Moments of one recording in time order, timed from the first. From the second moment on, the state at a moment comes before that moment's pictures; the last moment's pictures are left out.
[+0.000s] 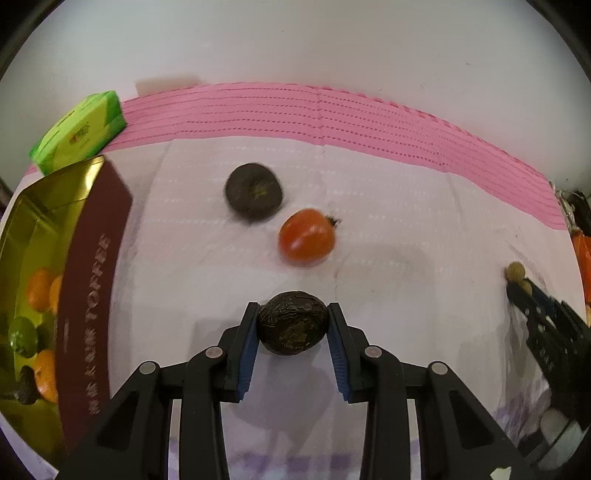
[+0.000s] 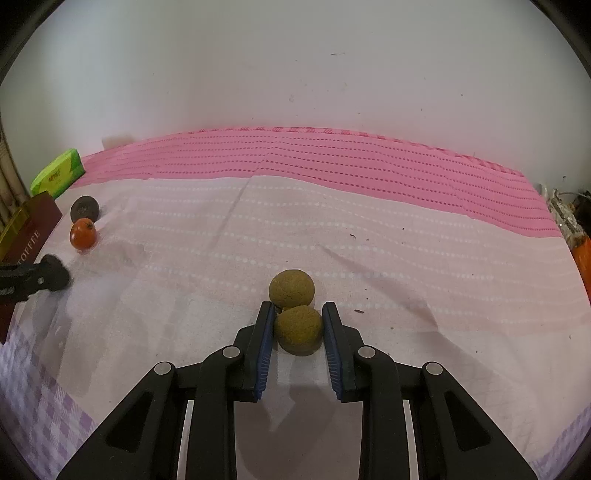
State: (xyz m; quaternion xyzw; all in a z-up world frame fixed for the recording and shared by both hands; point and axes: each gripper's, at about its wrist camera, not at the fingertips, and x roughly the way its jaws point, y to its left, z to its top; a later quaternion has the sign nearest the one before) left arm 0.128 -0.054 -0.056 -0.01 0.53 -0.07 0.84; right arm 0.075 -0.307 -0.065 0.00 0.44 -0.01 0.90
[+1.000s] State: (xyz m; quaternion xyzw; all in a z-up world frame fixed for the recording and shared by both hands) left arm 0.073 0.034 0.008 0.00 0.48 -0.01 0.88; right arm 0.078 -0.307 -0.068 -0.01 0.44 -0.01 0.90
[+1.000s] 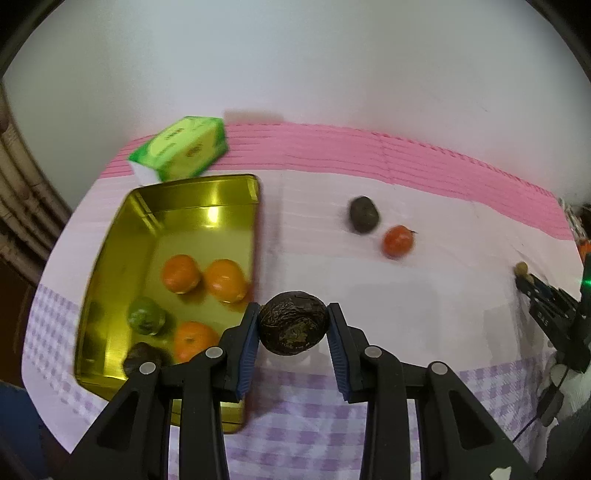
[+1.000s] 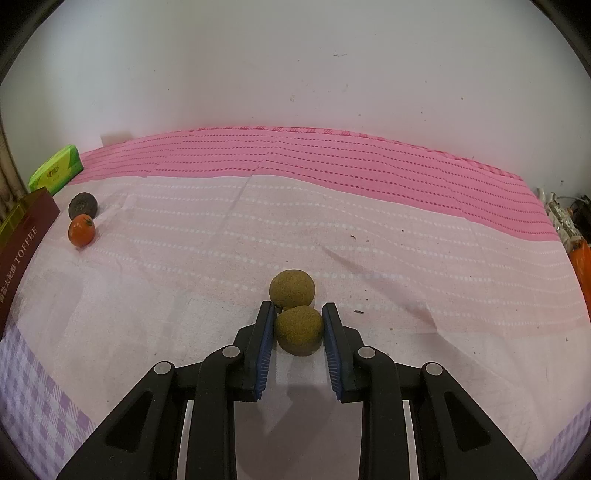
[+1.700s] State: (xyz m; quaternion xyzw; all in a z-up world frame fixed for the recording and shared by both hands) left arm 0.076 0.114 -0.017 -0.04 0.51 0.08 0.86; right arm 0.079 -0.308 -0.067 -0.01 0.44 -0.01 0.90
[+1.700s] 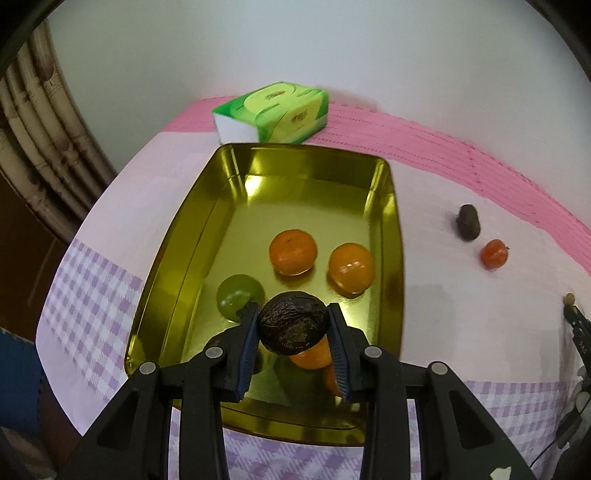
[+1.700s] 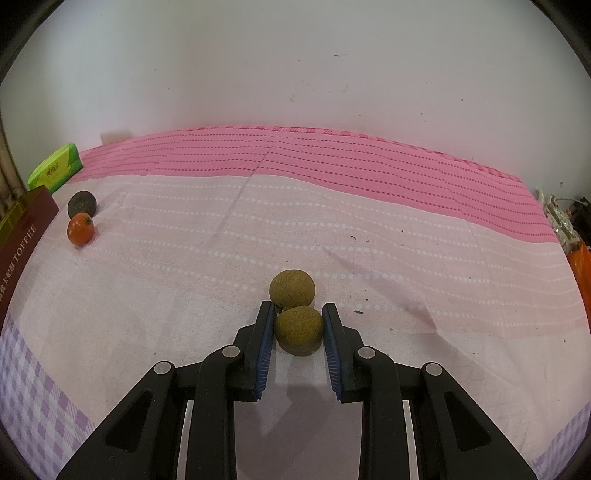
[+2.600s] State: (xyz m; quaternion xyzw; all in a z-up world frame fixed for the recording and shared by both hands) left arm 0.082 0.130 -0.032 -0.05 0.52 0.09 0.85; right arm 0.079 -0.307 -0.067 -0.01 0.44 -0.01 0.90
